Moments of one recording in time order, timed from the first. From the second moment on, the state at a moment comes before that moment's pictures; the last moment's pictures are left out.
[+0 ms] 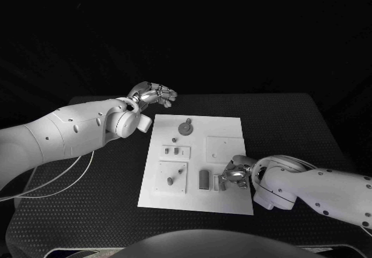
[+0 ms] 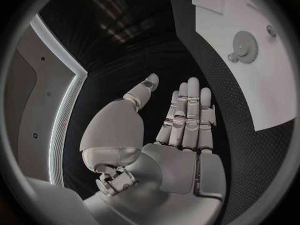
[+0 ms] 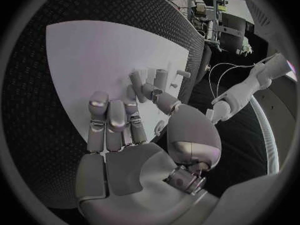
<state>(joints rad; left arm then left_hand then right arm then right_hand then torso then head) 1.22 -0.71 -0.10 1.16 -0.25 -0.22 0.27 1.04 -0.12 0.51 -0.25 0.06 0.83 0.18 0.28 0.54 1.17 0.13 0.07 0.18 1.00 0.05 0.65 0.48 0.02 0.60 -0.04 0.88 0.92 1.13 -0.77 -0.25 1.68 -0.99 -0.23 -0.58 0.82 -0.06 0.88 -0.27 0.18 1.05 0.09 0.31 0.54 1.10 -0.02 1.14 1.13 1.30 -0.12 1.30 1.24 0.23 1.13 -0.02 1.12 1.26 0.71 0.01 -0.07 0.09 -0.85</state>
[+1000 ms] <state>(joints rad) 1.22 -0.71 -0.10 1.16 -0.25 -0.22 0.27 1.04 -0.12 0.51 -0.25 0.06 0.83 0.18 0.28 0.54 1.17 0.13 0.07 0.18 1.00 0.05 0.65 0.49 0.02 0.60 -0.04 0.88 0.93 1.13 -0.74 -0.25 1.66 -0.94 -0.22 -0.58 0.76 -0.09 0.80 -0.25 0.16 1.06 0.09 0.31 0.54 1.11 -0.03 1.14 1.14 1.31 -0.12 1.30 1.25 0.23 1.13 -0.02 1.12 1.25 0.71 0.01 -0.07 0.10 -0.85</state>
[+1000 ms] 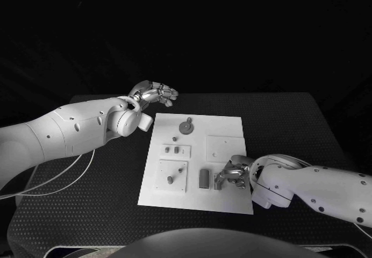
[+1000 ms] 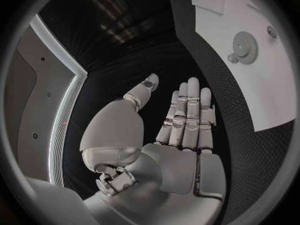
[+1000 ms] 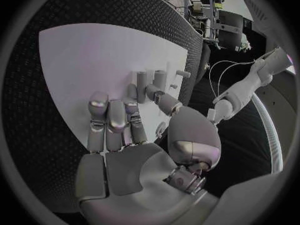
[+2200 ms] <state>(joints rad) 1.22 -0.71 -0.10 1.16 -0.25 -0.22 0.27 1.04 -0.12 0.51 -0.25 0.06 0.83 0.18 0.28 0.54 1.17 0.13 0.07 0.18 1.00 0.05 0.65 0.49 0.02 0.60 -0.04 0.88 0.93 1.13 -0.74 -0.25 1.66 -0.96 -0.21 -0.57 0.76 -0.16 0.76 -0.24 0.08 1.06 0.09 0.31 0.54 1.11 -0.02 1.14 1.14 1.31 -0.12 1.29 1.25 0.23 1.13 -0.03 1.12 1.24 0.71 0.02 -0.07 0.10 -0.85</state>
